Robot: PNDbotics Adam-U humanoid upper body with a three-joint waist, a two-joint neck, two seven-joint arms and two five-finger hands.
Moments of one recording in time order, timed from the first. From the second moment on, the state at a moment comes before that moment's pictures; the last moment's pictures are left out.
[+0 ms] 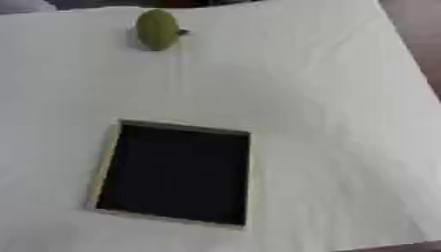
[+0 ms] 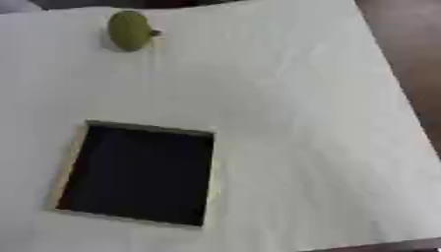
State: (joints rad) left arm -0.14 0.91 0.47 -1.34 0.23 -0.81 0.38; right arm -0.24 -0.97 -0.53 -1.98 -0.36 -0.43 -0.09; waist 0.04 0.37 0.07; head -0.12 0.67
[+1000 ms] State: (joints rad) left arm -0.46 1.02 0.31 -1.05 0.26 -0.83 0.27; right arm -0.04 -0.83 -0.38 -1.98 0.07 -0.54 -0.69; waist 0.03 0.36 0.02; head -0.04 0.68
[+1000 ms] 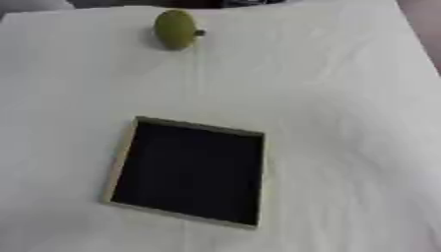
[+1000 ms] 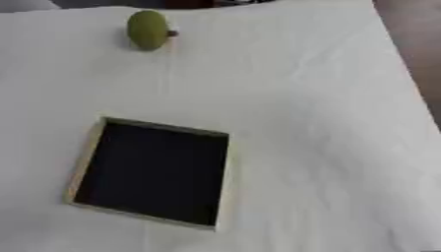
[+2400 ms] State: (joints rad) left arm -0.93 0.90 0.19 -0.67 -0.17 -0.81 0.11; right arm -0.10 -0.82 -0.34 -1.98 0.06 -0.56 -0.68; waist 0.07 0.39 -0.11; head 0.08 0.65
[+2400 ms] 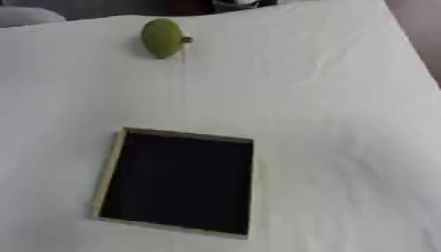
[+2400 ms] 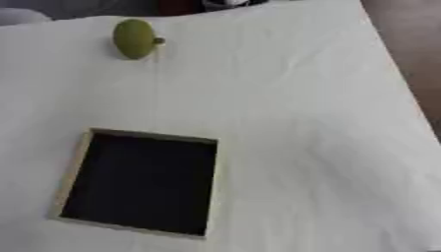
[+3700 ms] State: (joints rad) left arm -1.08 0.78 0.18 -0.60 -0.44 -0.77 0.05; right arm -0.19 -0.79 -0.30 -1.98 -0.04 -0.56 -0.62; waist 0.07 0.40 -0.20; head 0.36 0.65
